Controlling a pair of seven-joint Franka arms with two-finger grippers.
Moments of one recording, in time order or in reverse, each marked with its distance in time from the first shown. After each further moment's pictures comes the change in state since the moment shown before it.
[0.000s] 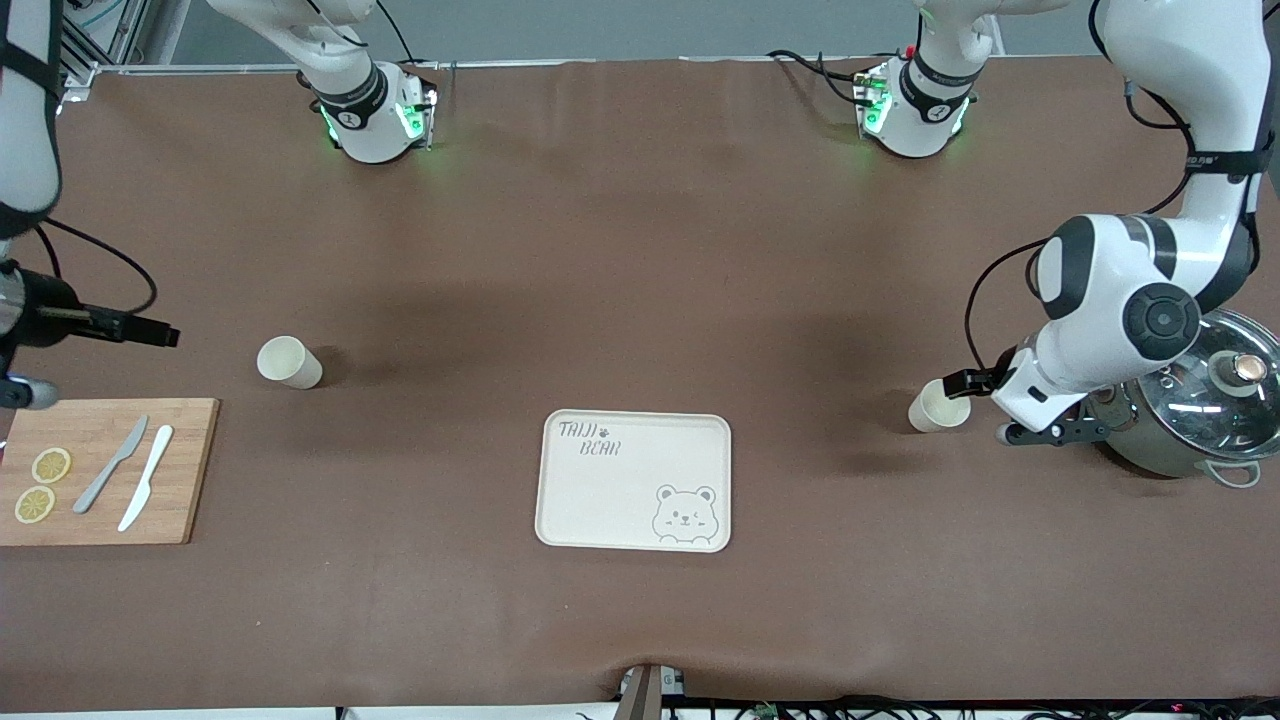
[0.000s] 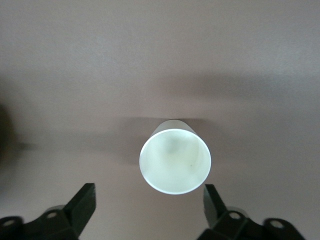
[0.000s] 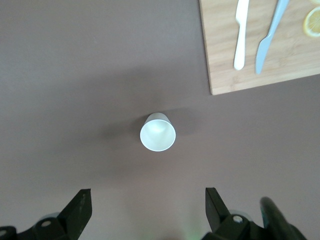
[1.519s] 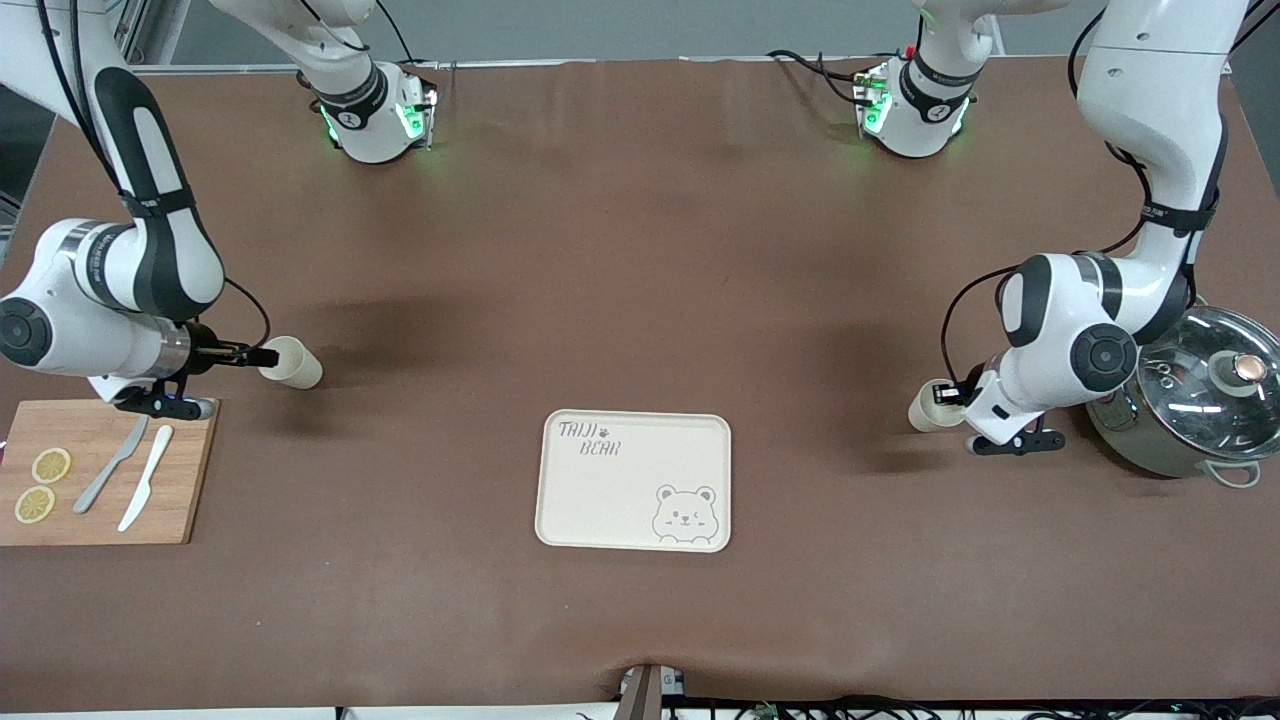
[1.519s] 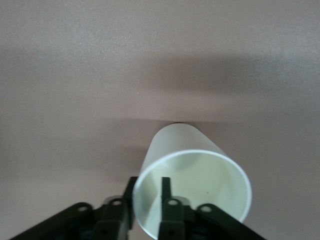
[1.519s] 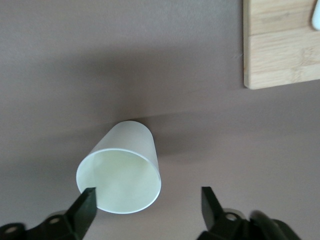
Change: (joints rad) left arm 0.005 0.126 0.002 -0.024 0.000 0.100 -0.008; right arm -0.058 0.050 -0.003 -0.533 0.000 0.552 -0.099
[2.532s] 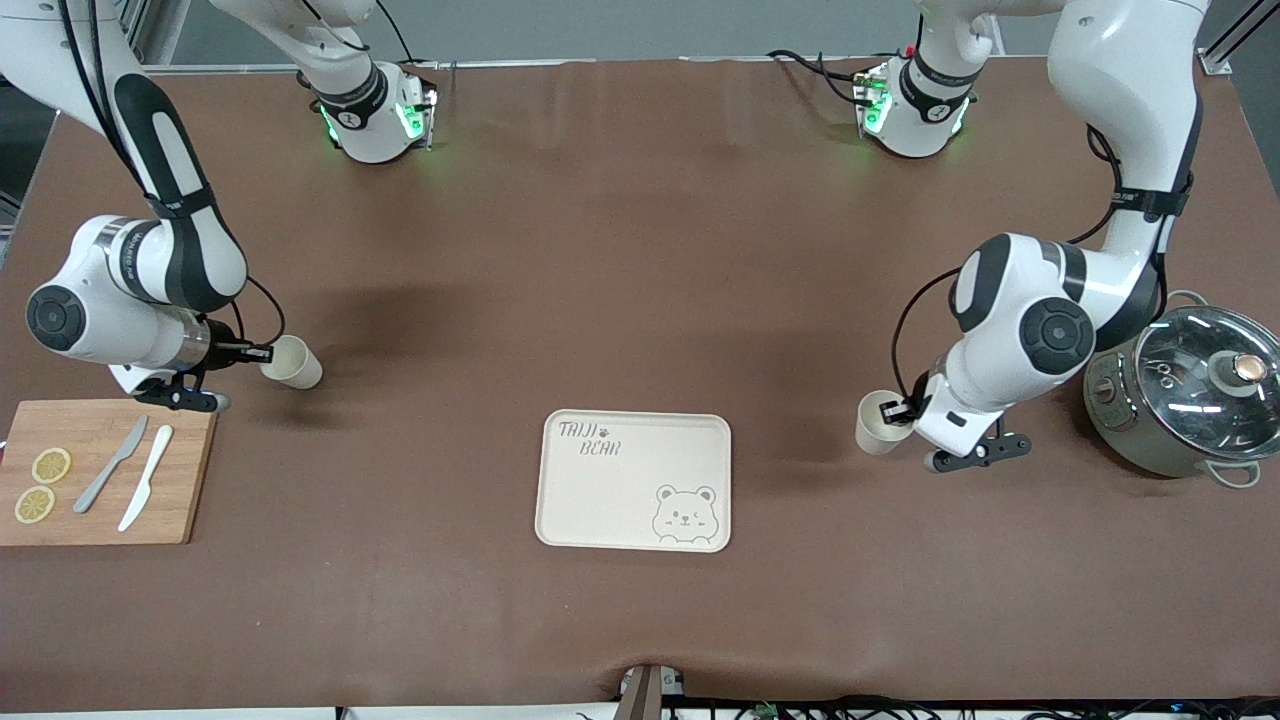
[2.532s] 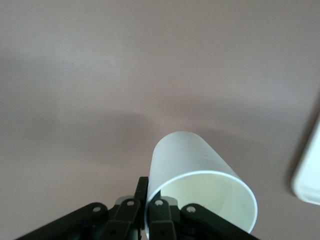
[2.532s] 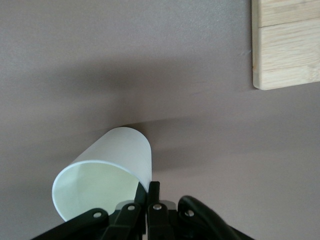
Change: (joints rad) left arm -0.098 -0.030 -0.111 0.191 0.000 -0.076 -0.363; right arm -0.004 -0.004 -0.002 -0.089 0.000 0.138 0.000
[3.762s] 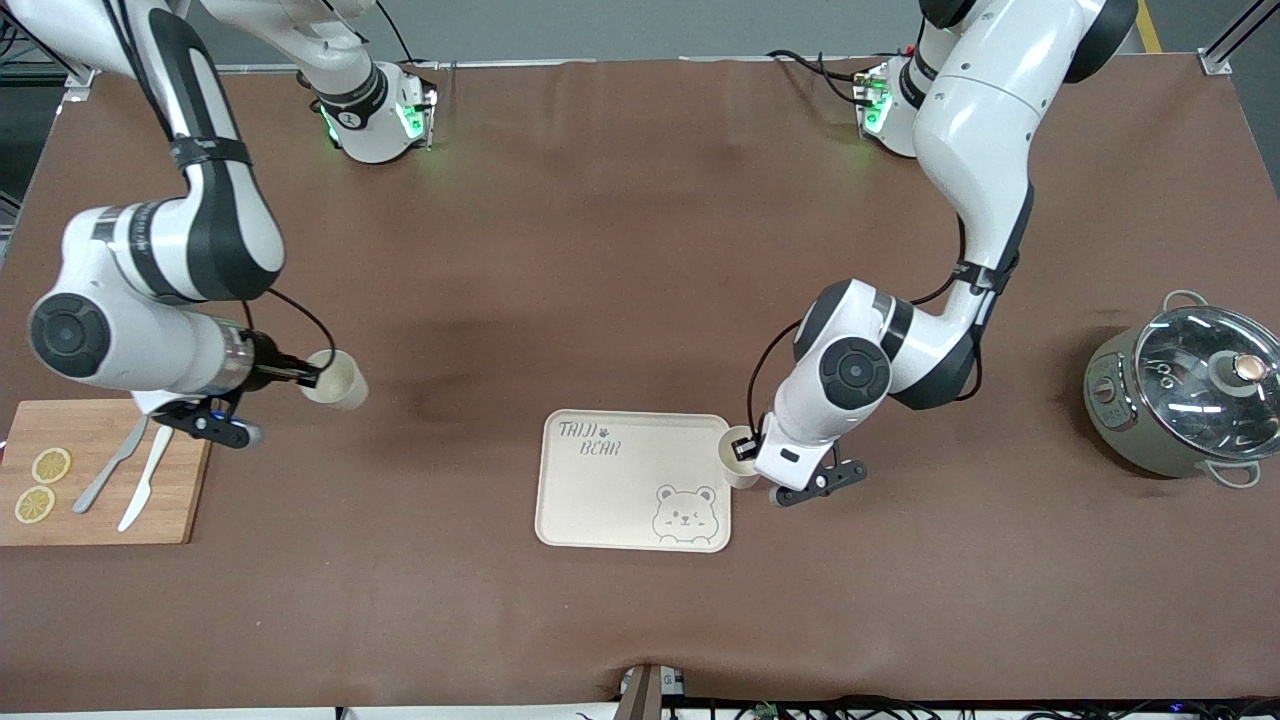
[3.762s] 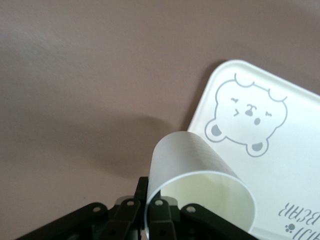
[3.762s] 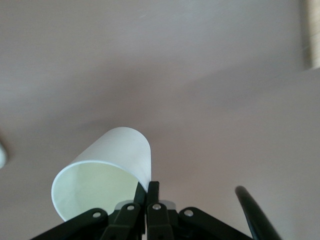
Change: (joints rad) left arm -0.253 0.337 0.008 0.389 0.000 0.004 -0.309; right arm 0.282 0.016 0.030 0.418 0.100 -0.401 0.497
